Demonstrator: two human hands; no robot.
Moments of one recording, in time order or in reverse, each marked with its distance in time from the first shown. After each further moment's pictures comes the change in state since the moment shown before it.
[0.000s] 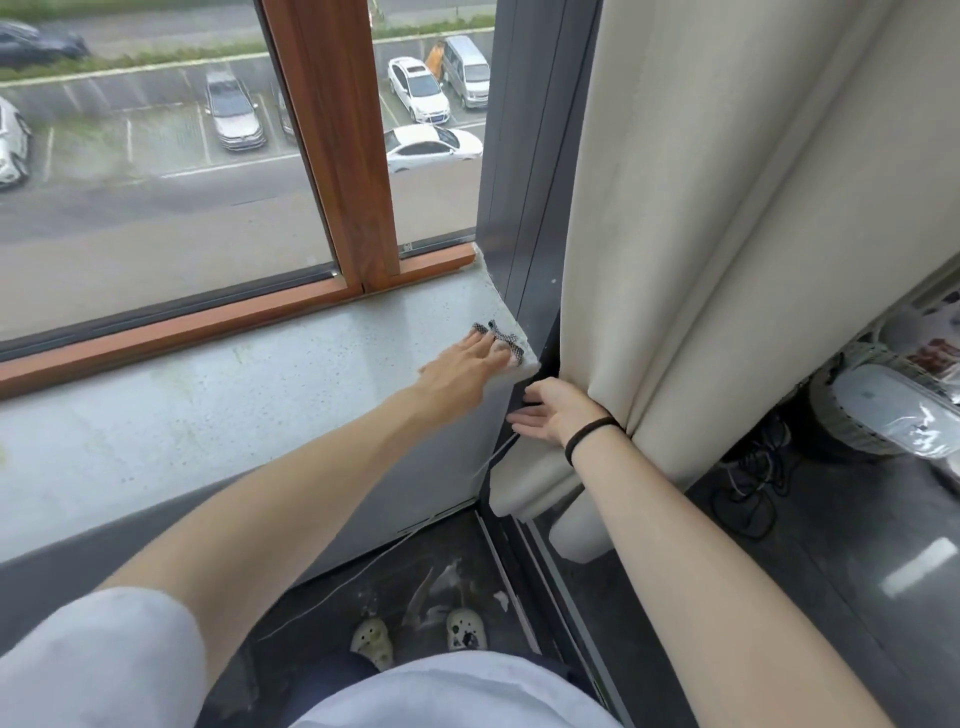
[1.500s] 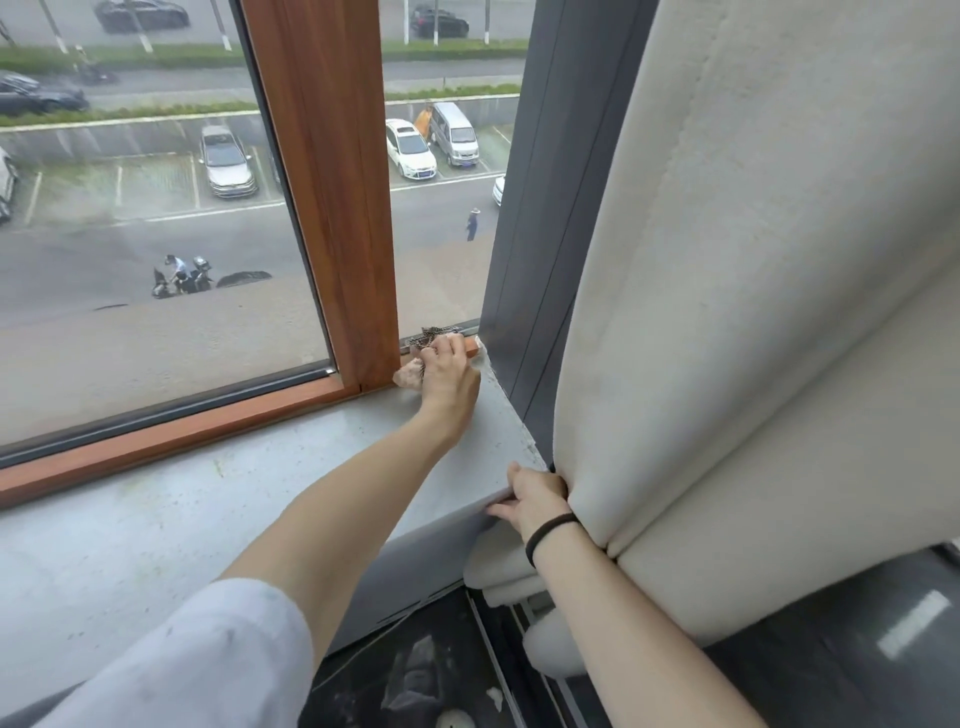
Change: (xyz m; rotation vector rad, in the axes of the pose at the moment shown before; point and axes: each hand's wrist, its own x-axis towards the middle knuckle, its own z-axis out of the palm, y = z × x) left_hand 0.098 -0.054 -0.038 0.723 -0.060 -0.477; right_hand 0.000 -0.031 0.055 0.369 0.128 0.027
